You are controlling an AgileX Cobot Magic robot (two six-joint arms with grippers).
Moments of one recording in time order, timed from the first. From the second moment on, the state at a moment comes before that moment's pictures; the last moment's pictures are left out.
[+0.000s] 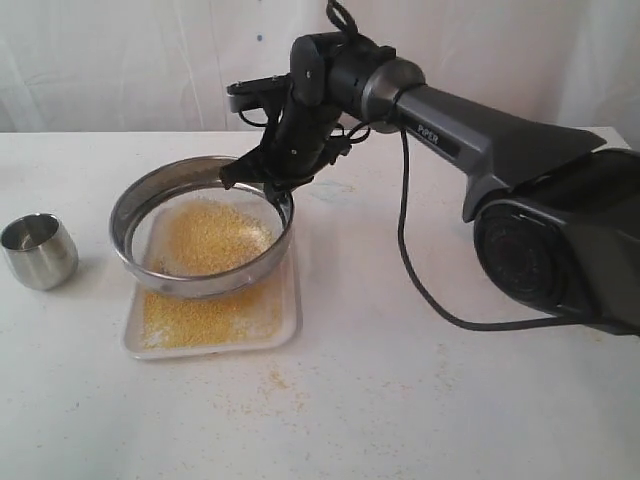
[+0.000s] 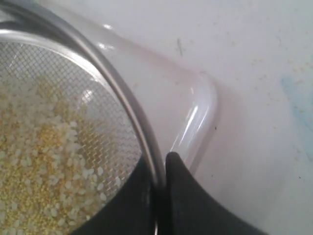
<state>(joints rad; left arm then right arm) -0.13 0.00 0.02 -0.16 0.19 0.11 0.55 2.47 -2.34 0.13 1.02 -0.04</state>
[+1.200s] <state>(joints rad) -0.13 0.00 0.02 -0.16 0.24 0.11 0.53 2.52 -2.43 0.21 1.17 -0.09</state>
